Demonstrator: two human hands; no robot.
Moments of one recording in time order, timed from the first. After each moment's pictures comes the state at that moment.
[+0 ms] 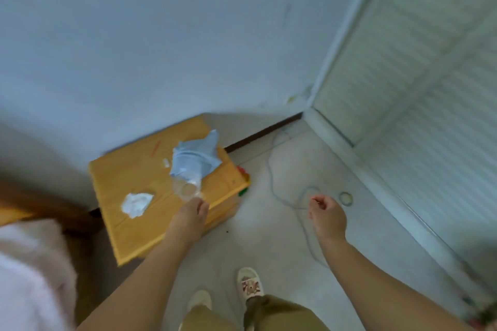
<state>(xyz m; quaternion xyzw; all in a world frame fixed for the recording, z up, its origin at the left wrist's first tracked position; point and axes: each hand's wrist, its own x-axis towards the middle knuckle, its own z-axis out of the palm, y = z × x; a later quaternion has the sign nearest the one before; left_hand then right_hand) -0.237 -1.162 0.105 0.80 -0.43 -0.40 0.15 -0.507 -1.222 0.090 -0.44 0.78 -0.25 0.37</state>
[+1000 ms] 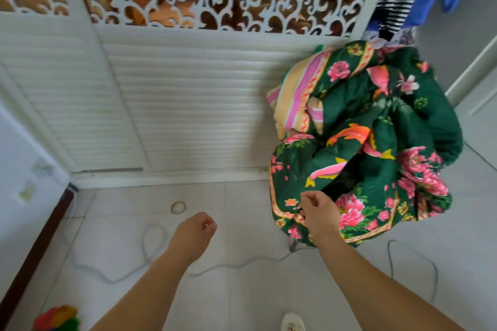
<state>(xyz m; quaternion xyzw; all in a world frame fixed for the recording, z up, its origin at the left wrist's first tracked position) -0.673 -1.152 0.153 0.39 -0.83 -0.40 -0.05 -0.849 -0.966 0.164 -0.03 0.87 -0.48 0.12</state>
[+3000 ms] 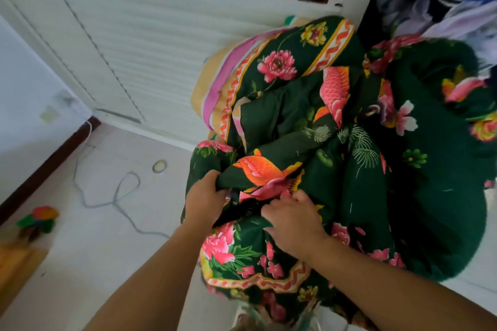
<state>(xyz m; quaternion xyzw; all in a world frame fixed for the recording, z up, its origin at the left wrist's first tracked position) -1.140 -0.939 0.153 0.60 -0.74 -0.30 0.12 -1.283 -0.826 0.155 -0.73 0.69 -0.01 -0.01</state>
